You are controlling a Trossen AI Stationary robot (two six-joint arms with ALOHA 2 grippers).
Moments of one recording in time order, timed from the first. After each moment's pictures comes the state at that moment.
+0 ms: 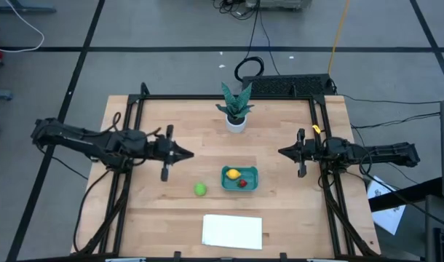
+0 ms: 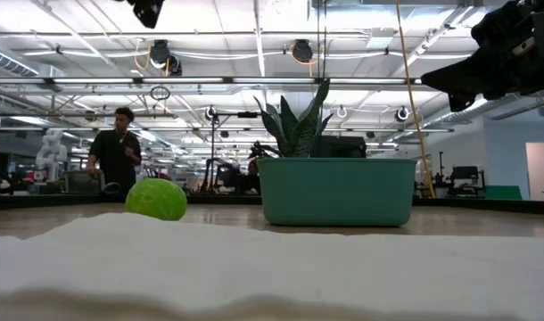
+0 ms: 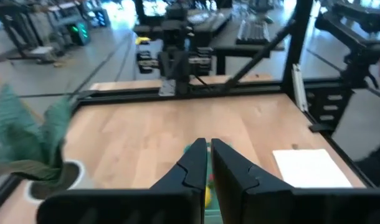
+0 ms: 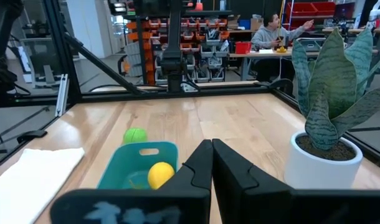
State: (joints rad) left arm -0.18 0.89 0.71 -0.02 -0.13 0.02; right arm 0.03 0.19 0.06 0.09 0.10 0.05
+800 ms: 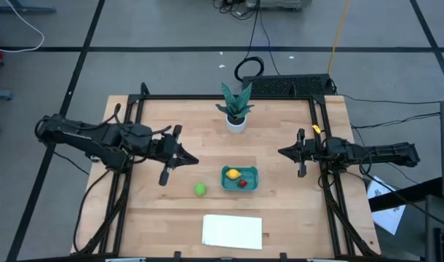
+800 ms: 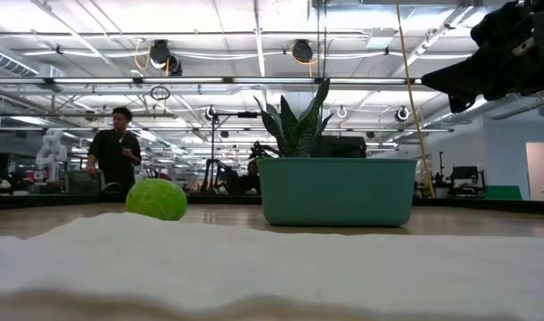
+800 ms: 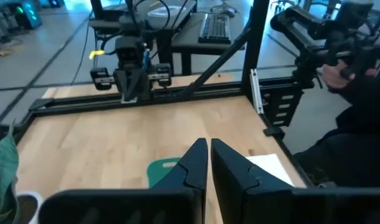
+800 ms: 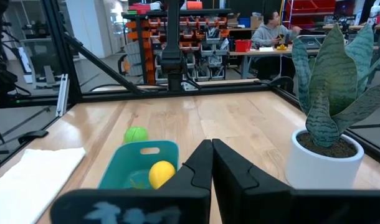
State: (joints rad) left arm -0.21 1.08 1.11 -0.32 -0.01 -0.01; right arm 0.03 0.19 0.06 0.08 0.10 0.06
